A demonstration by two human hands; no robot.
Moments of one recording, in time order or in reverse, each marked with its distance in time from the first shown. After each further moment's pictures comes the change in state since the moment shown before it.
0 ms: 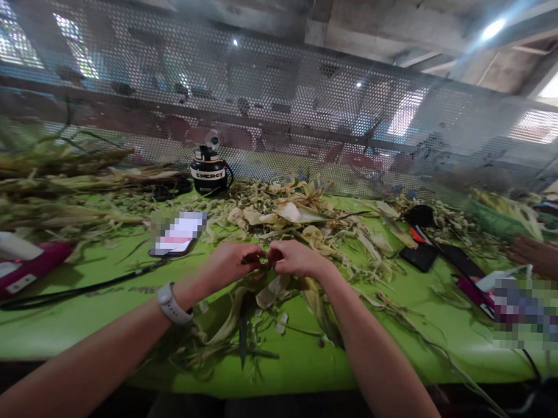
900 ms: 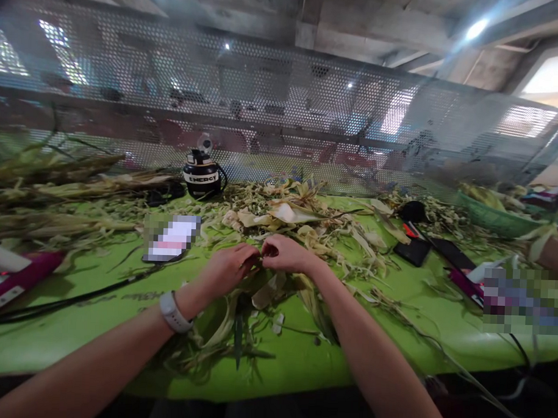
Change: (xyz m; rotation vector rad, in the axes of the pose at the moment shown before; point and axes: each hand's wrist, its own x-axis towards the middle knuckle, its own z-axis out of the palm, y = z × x) left_hand -0.004 0.007 0.008 0.160 0.025 0.000; right_hand 0.007 -0.004 0.003 -0.059 0.154 0.020
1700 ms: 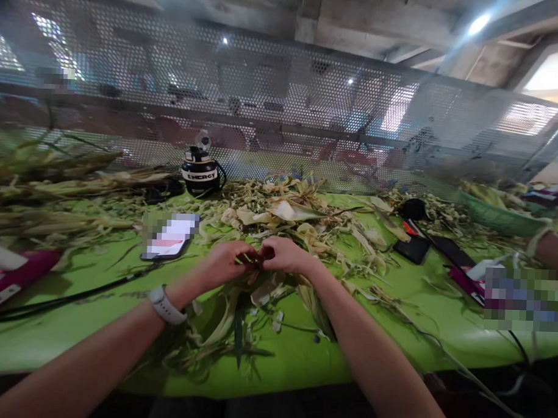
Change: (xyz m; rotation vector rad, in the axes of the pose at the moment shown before) left_hand 0.007 -0.014 -0.005 -0.276 -0.071 -0.025; right_hand 0.005 0.011 0.011 0.088 -0.049 -0.021
